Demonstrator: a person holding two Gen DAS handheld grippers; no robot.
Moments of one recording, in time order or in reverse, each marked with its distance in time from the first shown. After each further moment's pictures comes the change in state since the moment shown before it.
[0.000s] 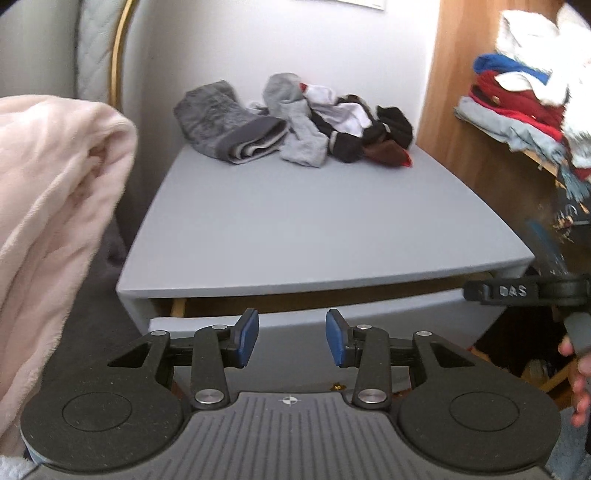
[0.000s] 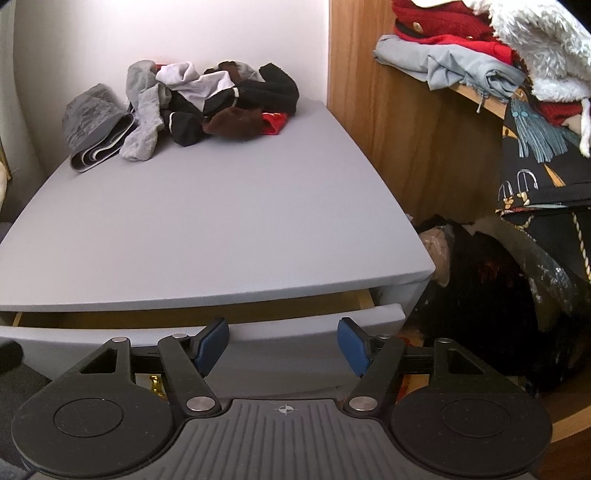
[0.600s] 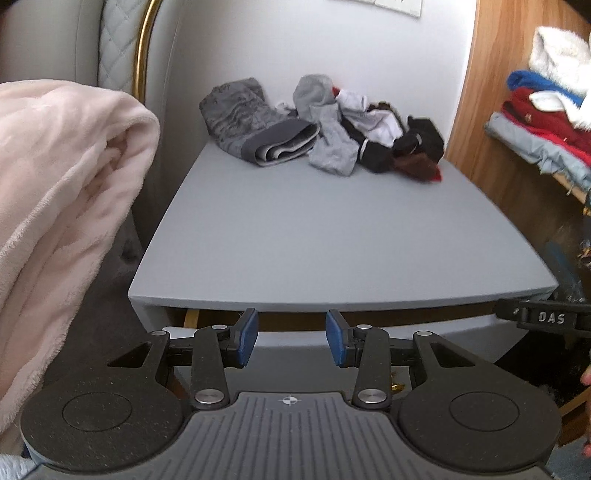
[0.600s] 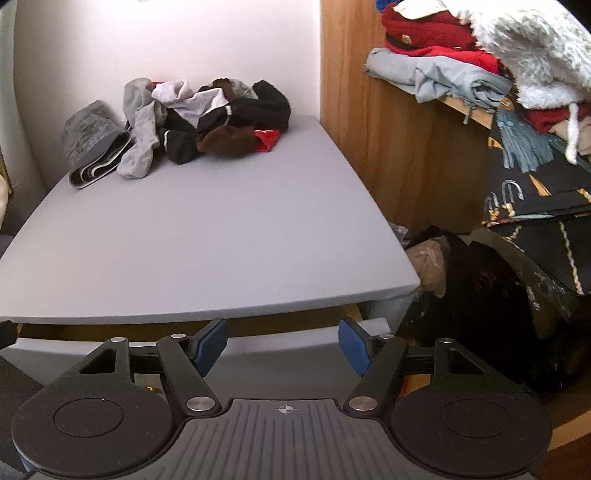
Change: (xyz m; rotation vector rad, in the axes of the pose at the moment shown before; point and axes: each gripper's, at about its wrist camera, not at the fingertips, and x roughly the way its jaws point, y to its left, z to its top) left arm 0.011 0.011 0.009 -0.065 0.006 0.056; right arm -0.003 -0.005 0.002 0.002 -0.044 0.004
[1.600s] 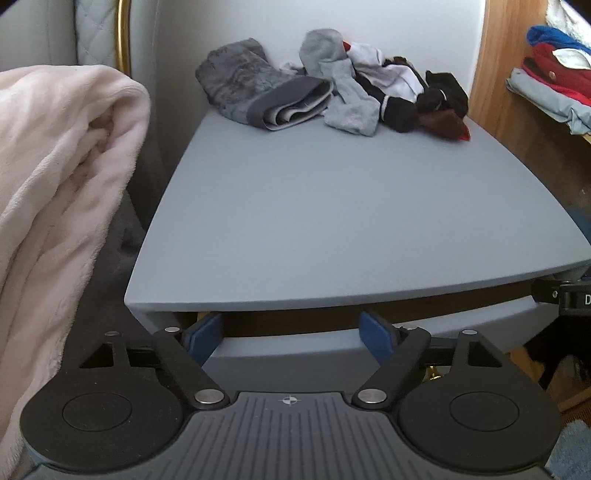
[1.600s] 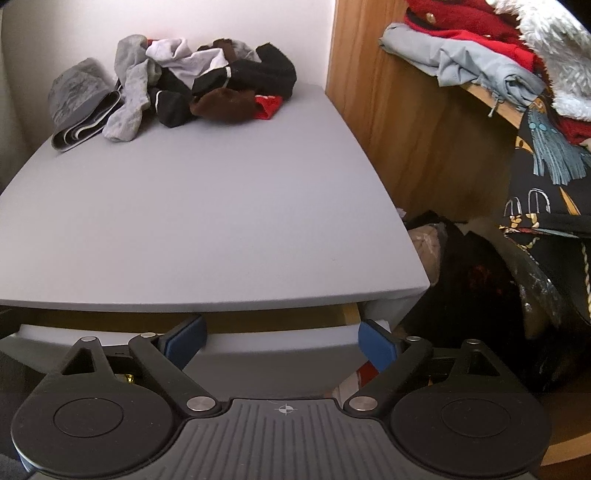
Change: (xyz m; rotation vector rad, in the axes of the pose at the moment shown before) left arm 0.037 0.010 0.012 0.063 0.122 0.036; right arm 0.024 0.002 0.014 -0.054 0.133 -0.039
